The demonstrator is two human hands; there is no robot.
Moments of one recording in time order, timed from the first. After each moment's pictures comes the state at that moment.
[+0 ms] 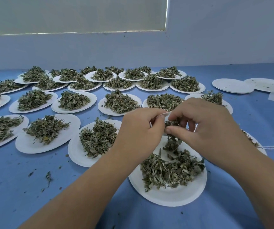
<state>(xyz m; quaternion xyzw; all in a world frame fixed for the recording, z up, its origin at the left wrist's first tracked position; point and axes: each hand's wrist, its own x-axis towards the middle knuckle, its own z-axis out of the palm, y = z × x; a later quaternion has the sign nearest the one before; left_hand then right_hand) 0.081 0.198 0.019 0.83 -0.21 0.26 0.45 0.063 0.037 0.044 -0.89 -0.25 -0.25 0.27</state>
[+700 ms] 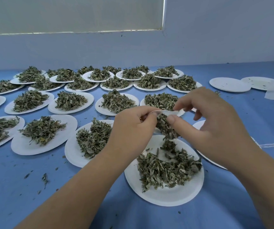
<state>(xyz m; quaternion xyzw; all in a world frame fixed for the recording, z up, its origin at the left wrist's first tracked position) 0.080 0.203 0.025 0.81 -0.14 0.16 0.54 0.059 0.033 0.044 -0.87 -0.23 -0.29 0.31</state>
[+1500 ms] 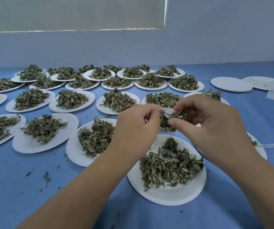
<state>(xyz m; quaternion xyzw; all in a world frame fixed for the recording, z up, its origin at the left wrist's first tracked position) 0.078 0.201 0.022 0.82 -0.16 0.20 0.51 0.060 0.038 0.034 -0.85 -0.19 -0.29 0.40</state>
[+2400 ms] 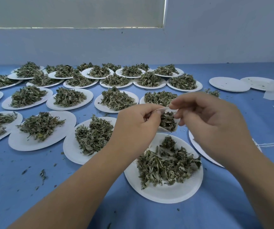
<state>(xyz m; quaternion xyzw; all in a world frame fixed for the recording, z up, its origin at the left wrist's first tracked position) 0.077 0.200 0.024 0.81 -0.18 0.17 0.54 0.056 0.038 0.040 -0.82 -0.21 -0.27 0.47</state>
